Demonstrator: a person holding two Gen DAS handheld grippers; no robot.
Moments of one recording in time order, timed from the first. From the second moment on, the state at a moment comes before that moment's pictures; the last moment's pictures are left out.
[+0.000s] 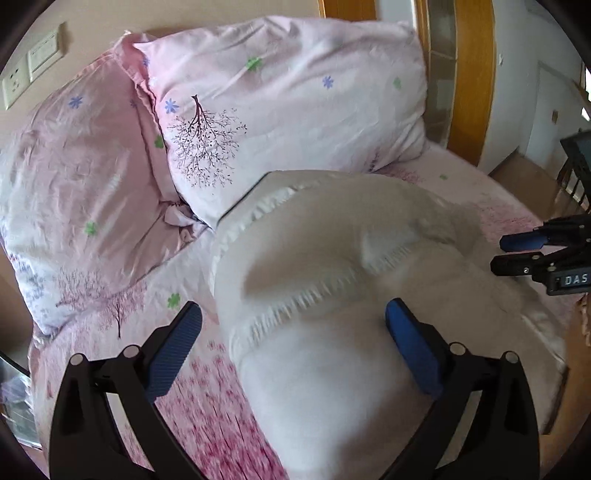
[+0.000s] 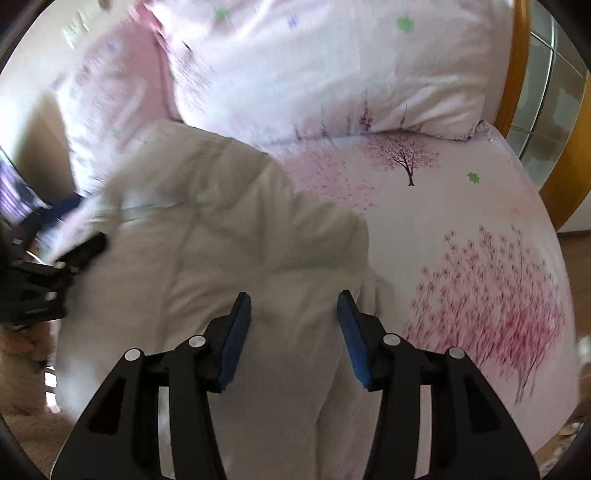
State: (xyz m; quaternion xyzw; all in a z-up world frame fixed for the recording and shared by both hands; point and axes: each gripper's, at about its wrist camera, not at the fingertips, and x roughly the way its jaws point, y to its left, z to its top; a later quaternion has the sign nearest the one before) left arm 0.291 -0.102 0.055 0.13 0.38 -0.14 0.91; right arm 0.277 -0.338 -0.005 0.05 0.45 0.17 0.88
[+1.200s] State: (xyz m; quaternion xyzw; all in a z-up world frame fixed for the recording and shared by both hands) left arm 0.286 0.007 0.025 -0.13 0.45 -0.21 0.86; right arm 0.281 -0.400 -0.042 0.26 0.46 0.23 0.82
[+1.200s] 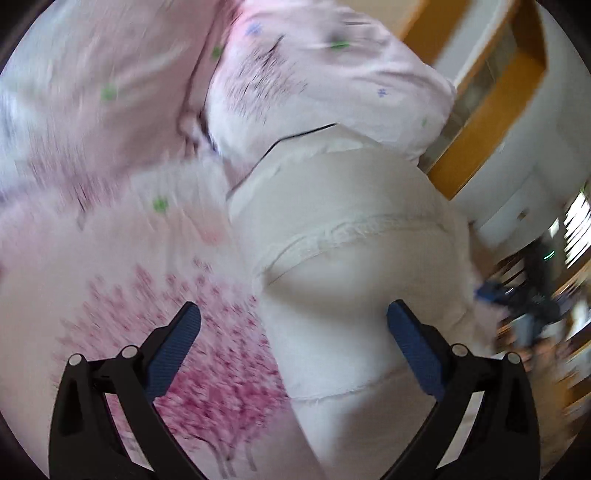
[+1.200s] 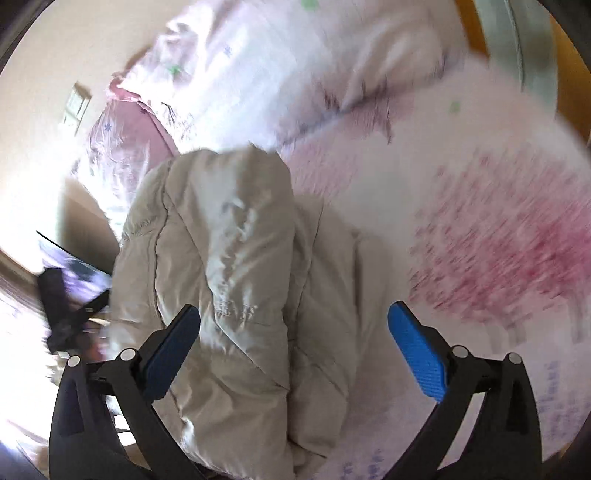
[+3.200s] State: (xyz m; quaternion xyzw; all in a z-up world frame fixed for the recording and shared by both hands) left arm 0.276 -0.018 -0.017 -0.21 0.42 -0.32 0.82; right arm 0.306 -0.336 -0.084 0.36 0.45 0.43 0.69
